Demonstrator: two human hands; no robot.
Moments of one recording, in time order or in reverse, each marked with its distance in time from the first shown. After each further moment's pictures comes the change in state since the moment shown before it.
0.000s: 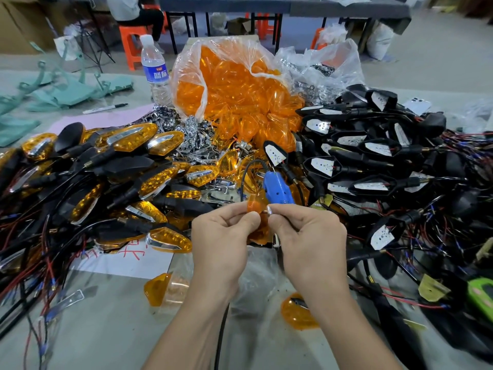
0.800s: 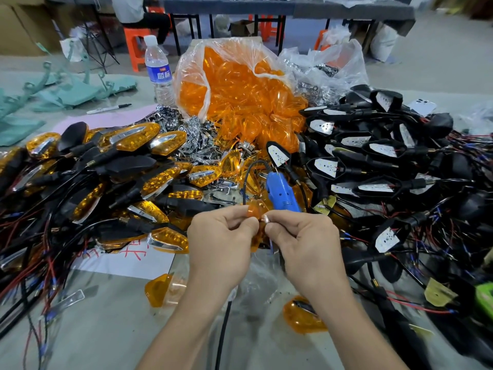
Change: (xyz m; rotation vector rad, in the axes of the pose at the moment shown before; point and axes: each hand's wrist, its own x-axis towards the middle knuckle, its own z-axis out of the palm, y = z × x) left_hand 0.005 -0.004 -0.010 0.299 0.008 0.123; right_hand 0.004 0.006 0.002 0.068 -0.194 -0.063
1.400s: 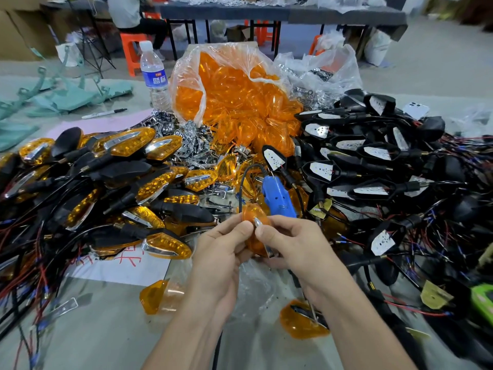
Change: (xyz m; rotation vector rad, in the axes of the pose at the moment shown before) left_hand -0.004 -0.005 0.005 -0.633 -0.154 -0.390; right_hand 0.009 -0.001 -0.005 0.428 -0.235 0.433
